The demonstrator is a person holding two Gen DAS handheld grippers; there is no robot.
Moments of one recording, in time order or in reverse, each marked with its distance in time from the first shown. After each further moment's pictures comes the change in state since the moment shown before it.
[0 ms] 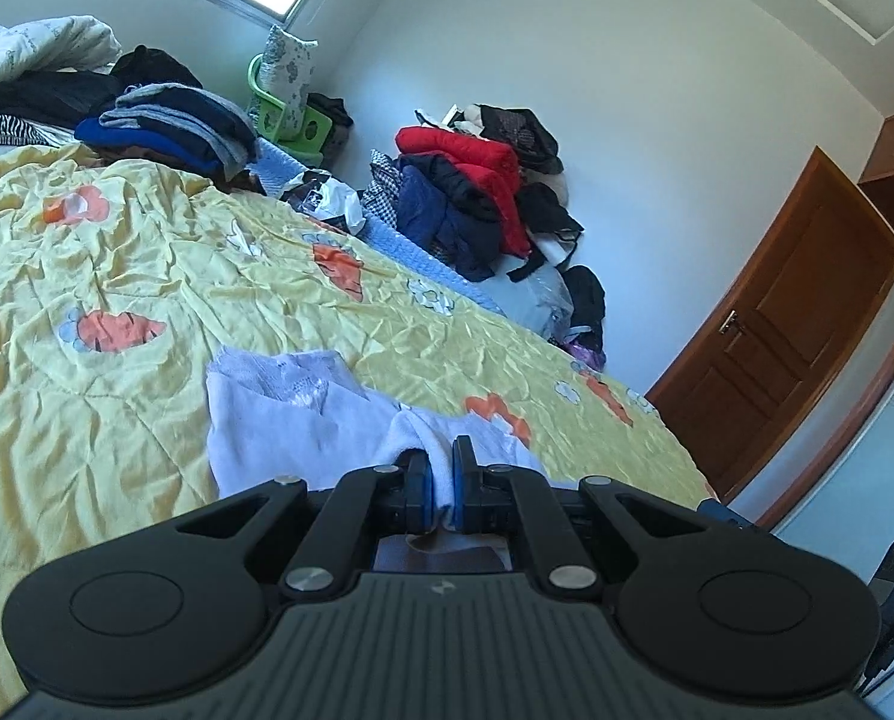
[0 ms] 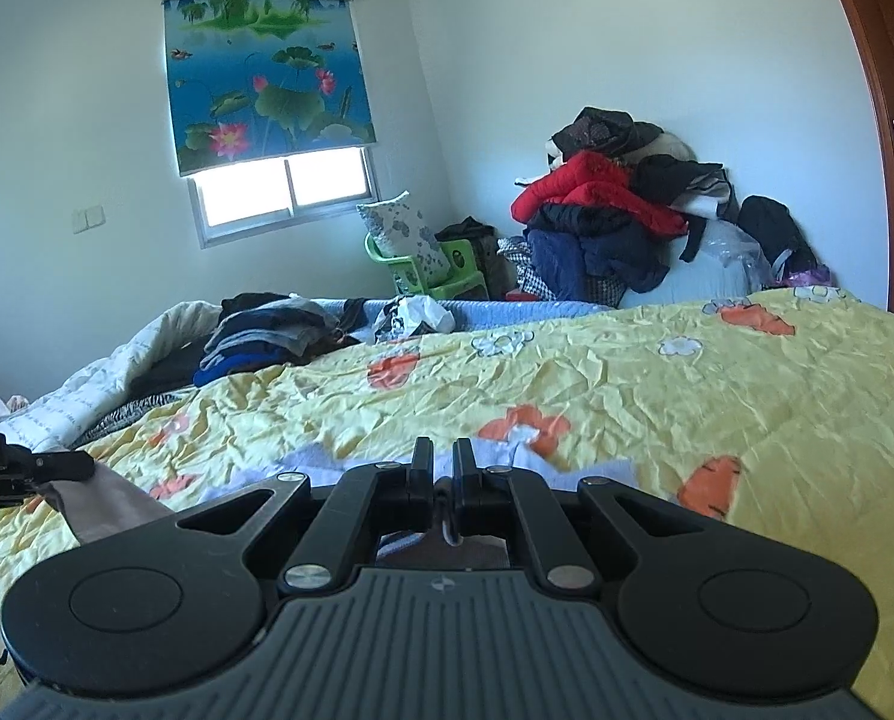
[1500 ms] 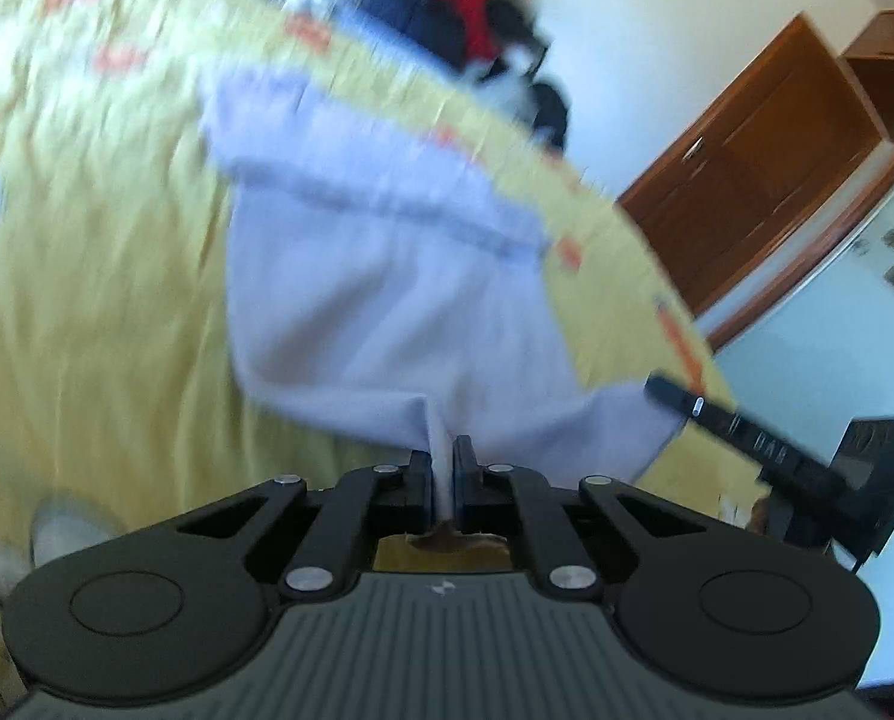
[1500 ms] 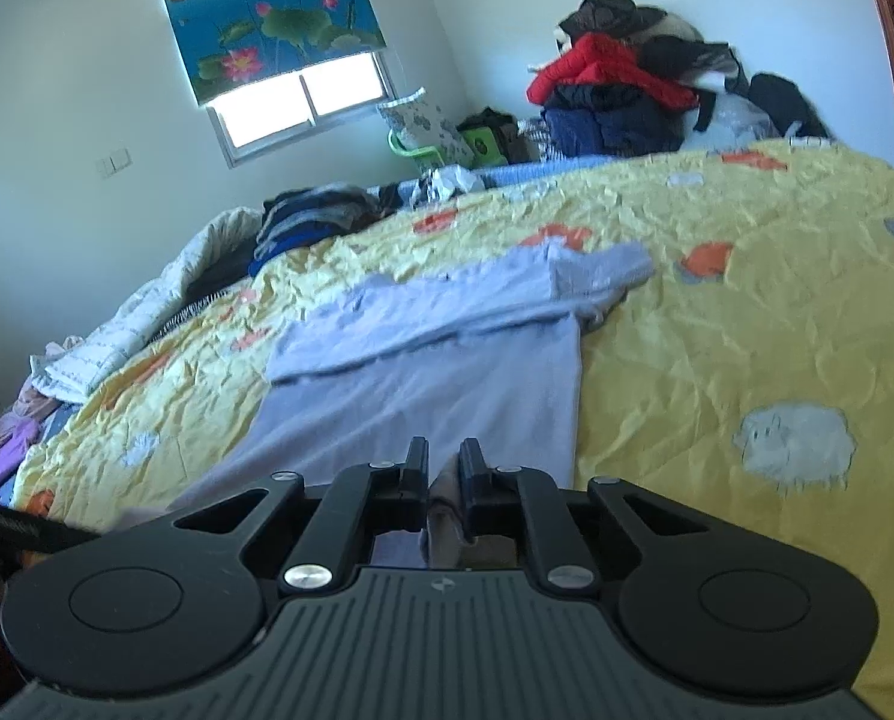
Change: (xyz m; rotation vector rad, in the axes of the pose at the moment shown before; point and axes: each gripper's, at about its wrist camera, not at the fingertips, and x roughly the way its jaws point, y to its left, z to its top) left arm -0.080 -0.008 -0.114 0.010 0.349 -0.093; right arm -0.106 0.017 -0.084 0.097 0.212 0.081
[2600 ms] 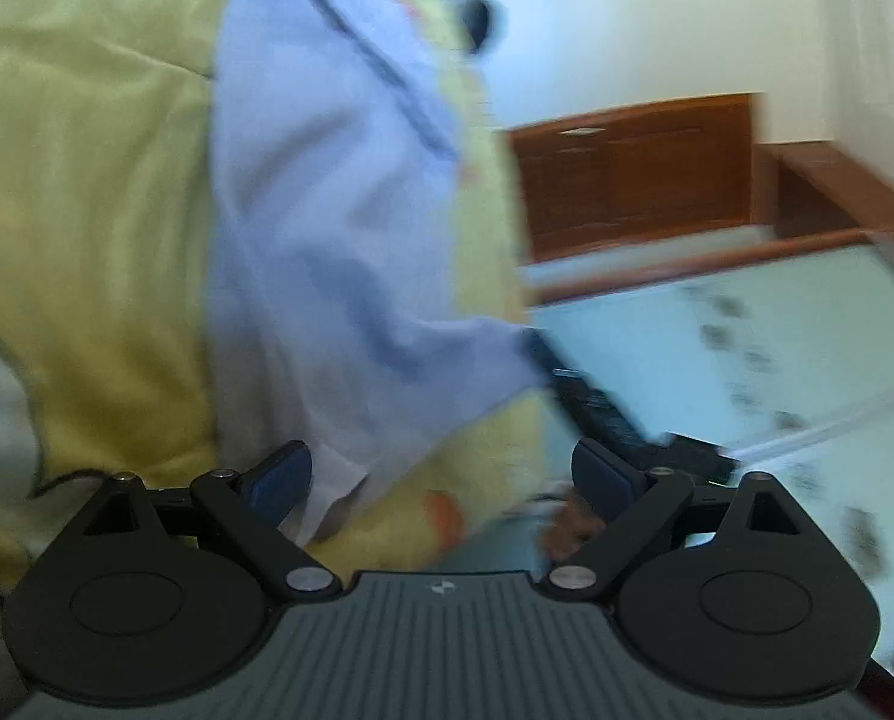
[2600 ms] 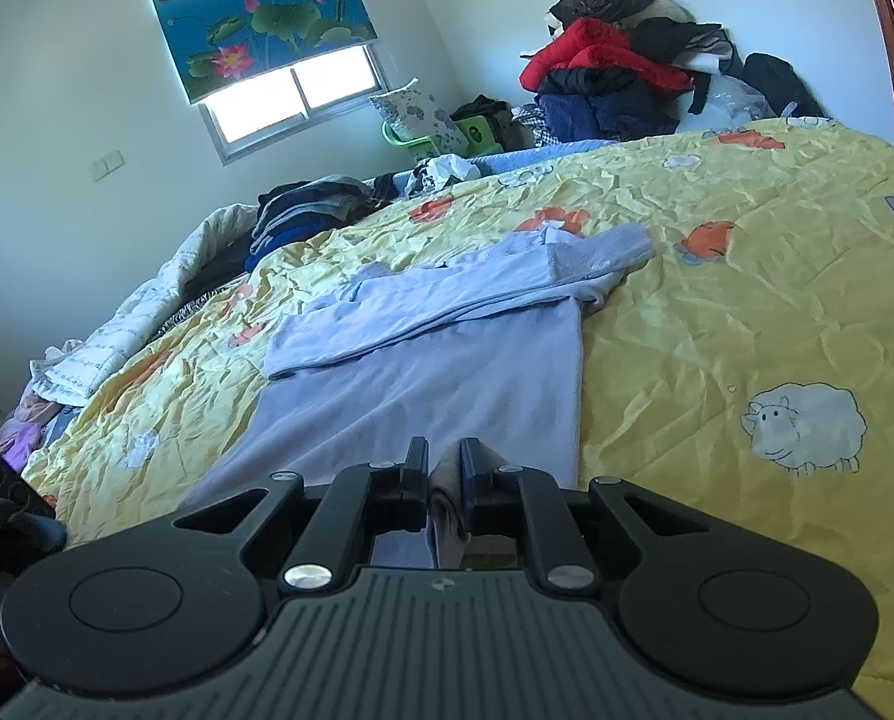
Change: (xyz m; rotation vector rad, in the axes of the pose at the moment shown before) left arm 0.037 0.083 -0.025 -0.376 0.287 -0.411; right arm 0.008 0.000 -0.004 0.033 0.034 0.001
